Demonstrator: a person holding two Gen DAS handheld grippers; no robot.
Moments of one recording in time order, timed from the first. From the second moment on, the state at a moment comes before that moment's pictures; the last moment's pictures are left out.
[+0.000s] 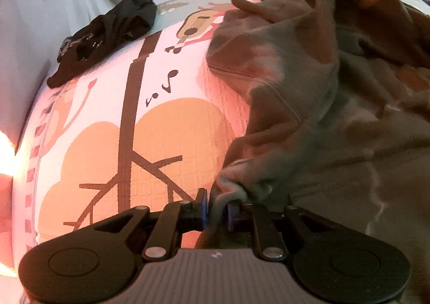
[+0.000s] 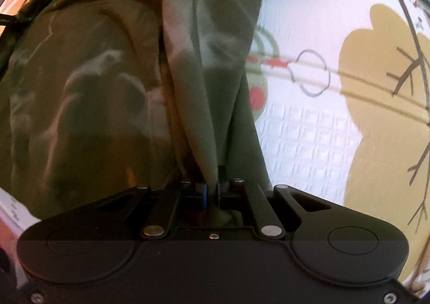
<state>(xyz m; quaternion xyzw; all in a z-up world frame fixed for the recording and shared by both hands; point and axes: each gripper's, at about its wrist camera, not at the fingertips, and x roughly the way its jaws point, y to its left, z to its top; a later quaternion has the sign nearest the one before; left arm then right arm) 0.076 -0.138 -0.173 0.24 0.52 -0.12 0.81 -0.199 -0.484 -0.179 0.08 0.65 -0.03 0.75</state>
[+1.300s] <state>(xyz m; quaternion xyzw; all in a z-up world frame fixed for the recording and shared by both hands) 0.135 -0.278 -0.102 0.24 0.41 -0.19 0.86 0.054 -0.500 -0.086 0.08 0.47 -0.02 0.88</state>
